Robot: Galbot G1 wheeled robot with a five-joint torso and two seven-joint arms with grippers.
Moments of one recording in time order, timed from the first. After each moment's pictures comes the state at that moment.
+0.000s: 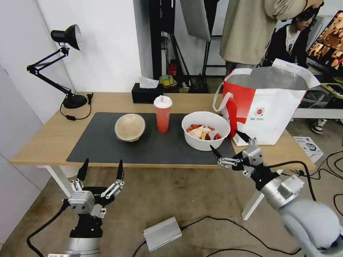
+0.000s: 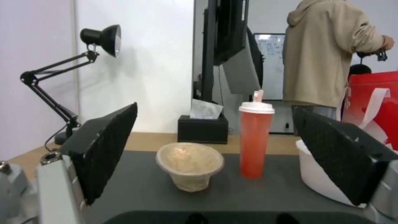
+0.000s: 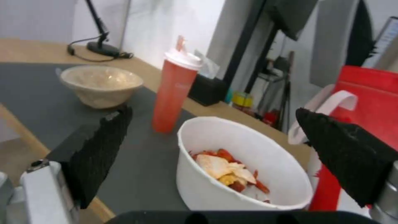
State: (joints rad) left arm 1.90 -1.58 -0.57 -2.39 -0.08 -0.32 0.10; right arm -1.41 0.85 0.55 2.24 0.38 -0.11 -0.17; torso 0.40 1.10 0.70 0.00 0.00
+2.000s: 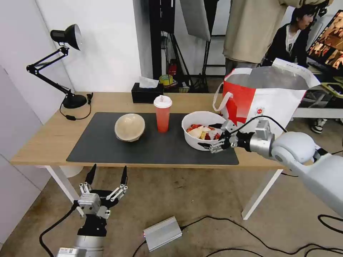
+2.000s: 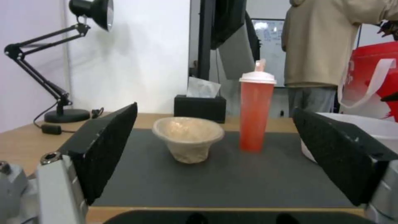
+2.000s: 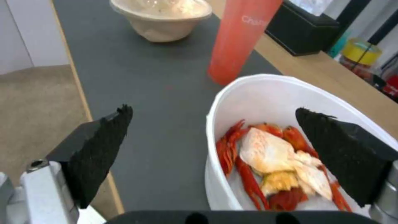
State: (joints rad) left arm 1.84 -1.58 -0.61 -2.25 -0.12 -0.34 0.16; right arm -0.48 0.57 -0.18 1.78 0.71 -0.31 -0.49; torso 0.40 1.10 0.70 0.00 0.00
